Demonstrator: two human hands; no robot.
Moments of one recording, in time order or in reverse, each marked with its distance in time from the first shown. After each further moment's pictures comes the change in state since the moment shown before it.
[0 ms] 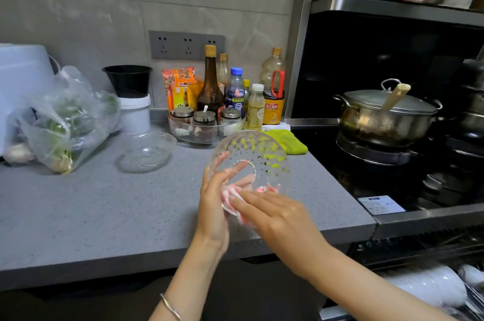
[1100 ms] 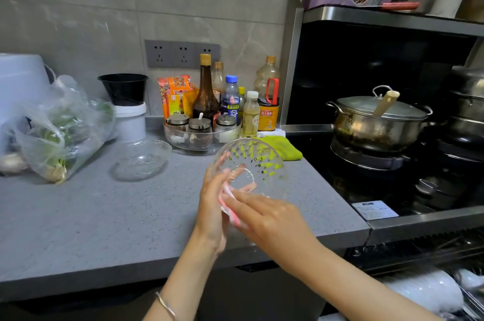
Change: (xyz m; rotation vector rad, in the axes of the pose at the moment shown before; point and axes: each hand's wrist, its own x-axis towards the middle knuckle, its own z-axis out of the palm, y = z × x) left_hand 0.008 0.002 0.007 0.040 -0.048 -0.048; right_hand 0.005 0.006 0.005 -0.103 0.009 0.019
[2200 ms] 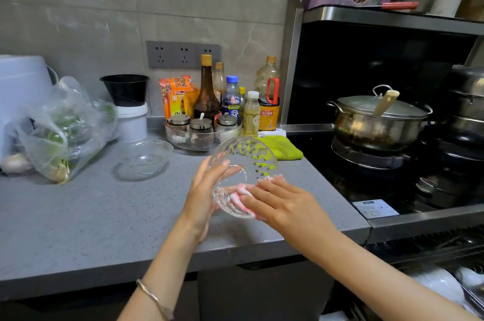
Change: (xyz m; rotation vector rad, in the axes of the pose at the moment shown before) left_hand 0.010 0.021 -0.017 0.215 -0.044 0.006; right_hand -0.006 0.032 -0.008 -0.193 -0.051 -0.166
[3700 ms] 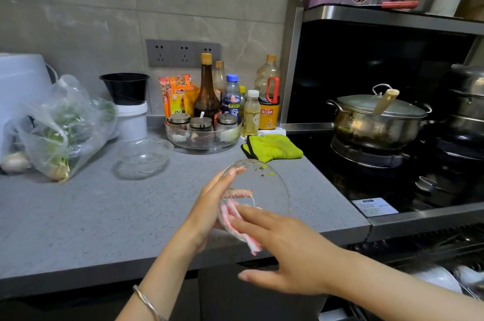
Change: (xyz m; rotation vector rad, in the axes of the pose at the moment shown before) left_hand -0.009 -0.007 -0.002 0.242 -0.132 -0.121; right_hand 0.000 -0.026 -0.048 0.609 -0.658 0.141
